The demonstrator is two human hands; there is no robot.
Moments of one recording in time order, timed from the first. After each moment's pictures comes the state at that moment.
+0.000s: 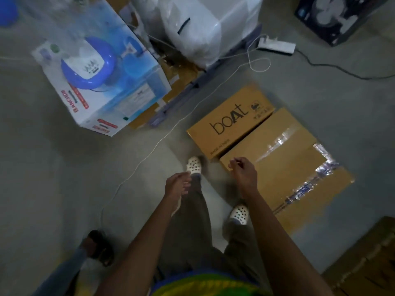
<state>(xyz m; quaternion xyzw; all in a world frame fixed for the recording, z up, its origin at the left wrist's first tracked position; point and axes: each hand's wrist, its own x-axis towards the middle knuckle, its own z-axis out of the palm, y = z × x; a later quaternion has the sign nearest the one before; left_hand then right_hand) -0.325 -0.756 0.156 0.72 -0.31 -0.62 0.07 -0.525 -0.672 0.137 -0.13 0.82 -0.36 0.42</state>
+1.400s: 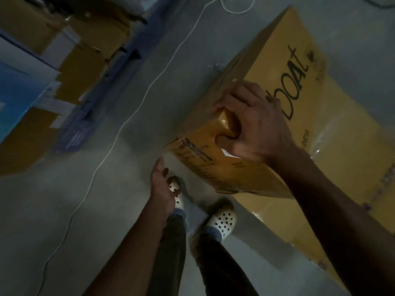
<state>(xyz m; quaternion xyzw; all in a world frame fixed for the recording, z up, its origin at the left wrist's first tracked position) -0.460 -0.955 -0.232 0.71 -0.15 -0.69 0.06 -0.686 -0.900 -0.117 -0.55 0.81 -0.10 0.17</state>
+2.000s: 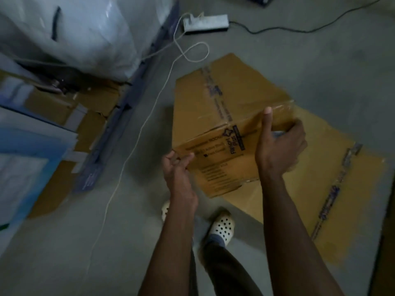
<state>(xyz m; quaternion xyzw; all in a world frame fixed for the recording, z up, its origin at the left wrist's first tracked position) -0.558 -0.904 -0.058 0.60 -0.30 -0.72 0.20 -0.700 -0.797 -0.033 0.13 0.92 -0.36 0.00</state>
